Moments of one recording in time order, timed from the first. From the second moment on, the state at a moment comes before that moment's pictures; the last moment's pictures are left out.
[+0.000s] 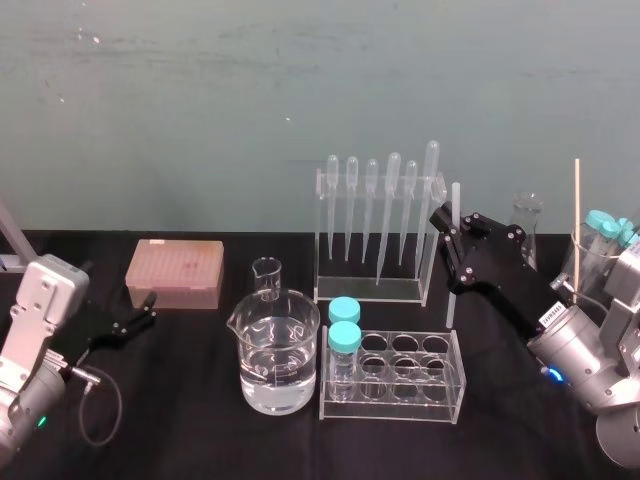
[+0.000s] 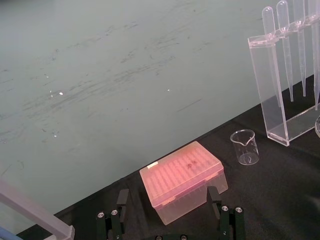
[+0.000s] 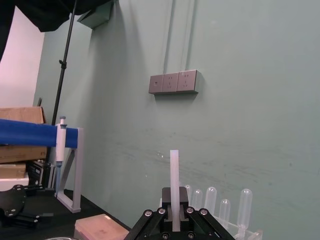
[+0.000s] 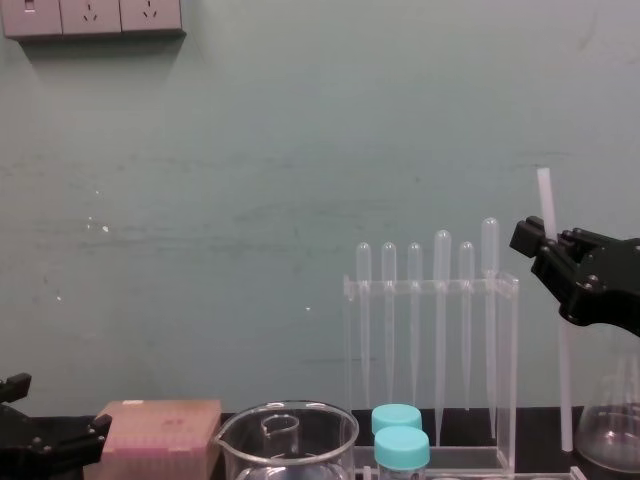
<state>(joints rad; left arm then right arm) -0.20 0.60 0.45 -1.41 -0.25 -0.12 0.03 0.30 0.37 -0.31 -1.26 0.48 -0.56 0.57</state>
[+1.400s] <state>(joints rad) -0.20 0.60 0.45 -1.41 -0.25 -0.12 0.03 0.25 0.39 -0.31 -1.32 0.48 -0.40 0.67</state>
